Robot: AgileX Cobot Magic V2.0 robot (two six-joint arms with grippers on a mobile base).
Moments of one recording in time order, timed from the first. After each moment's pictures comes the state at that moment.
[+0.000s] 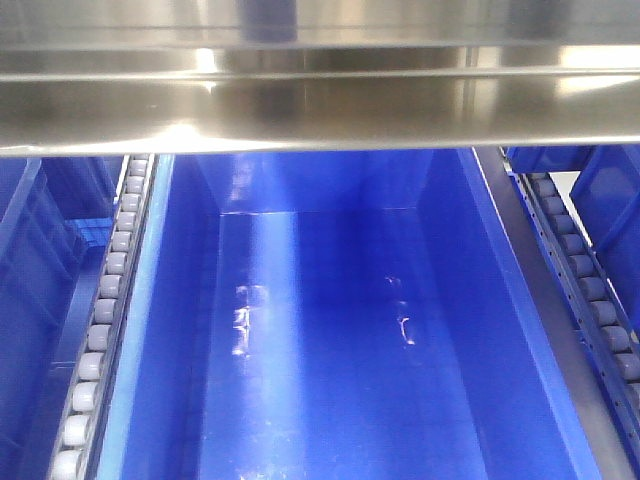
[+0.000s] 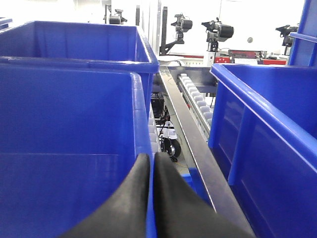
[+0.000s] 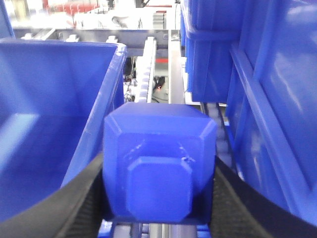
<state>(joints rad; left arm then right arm) -0.02 -0.01 0.03 -0.04 0.04 0.03 0.05 0.24 -0.35 0.11 0.39 -0.12</state>
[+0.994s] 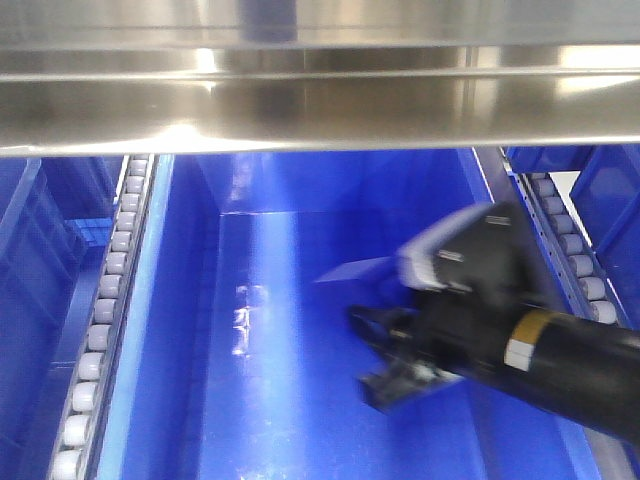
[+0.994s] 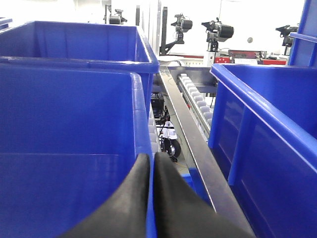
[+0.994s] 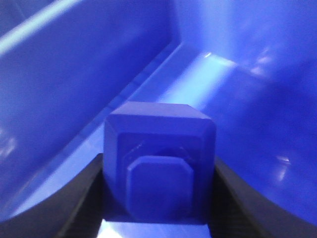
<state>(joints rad) -0.02 -0.01 0.03 -0.04 0.04 0.03 0.69 1.18 -0.66 0.17 0.09 -0.11</state>
